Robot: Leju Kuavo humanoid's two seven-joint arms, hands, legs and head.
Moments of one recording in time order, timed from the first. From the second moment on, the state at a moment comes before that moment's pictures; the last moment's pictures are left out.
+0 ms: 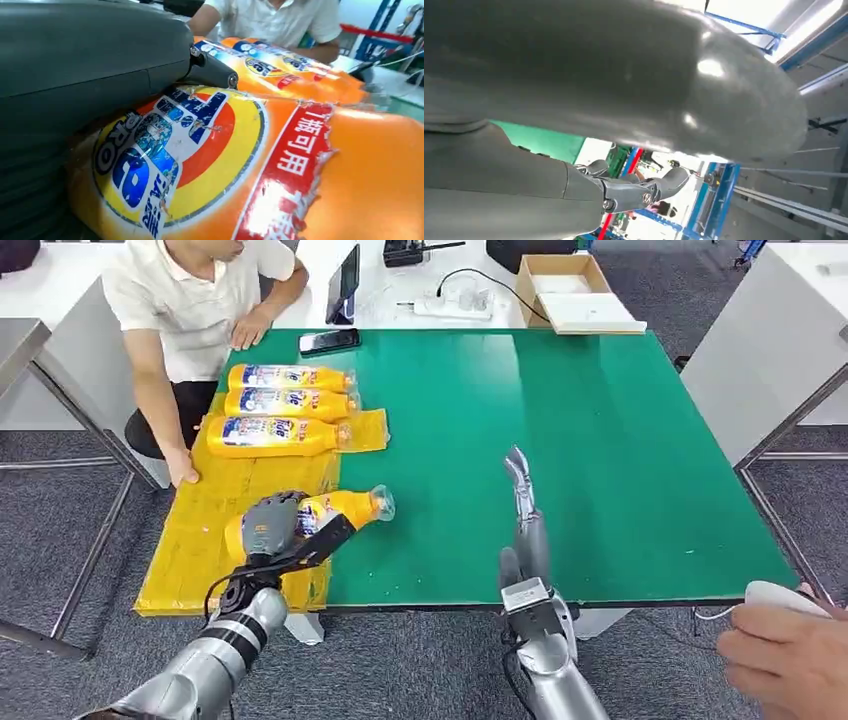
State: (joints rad) left arm -0.57 -0.15 -0.12 -0.51 -0.99 0.61 -0.05; right arm -0.13 0.10 0.23 -1.37 0.22 -0.19 -0.66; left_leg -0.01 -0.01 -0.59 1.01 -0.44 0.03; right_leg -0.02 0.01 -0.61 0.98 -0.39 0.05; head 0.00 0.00
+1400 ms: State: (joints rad) left arm -0.51 -0.14 -0.14 -0.58 -0.64 0.55 -0.51; right arm -0.15 0.12 0.13 -1.18 0.19 -0.18 -0.67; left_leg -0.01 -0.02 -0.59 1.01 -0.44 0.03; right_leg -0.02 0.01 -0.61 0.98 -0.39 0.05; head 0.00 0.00
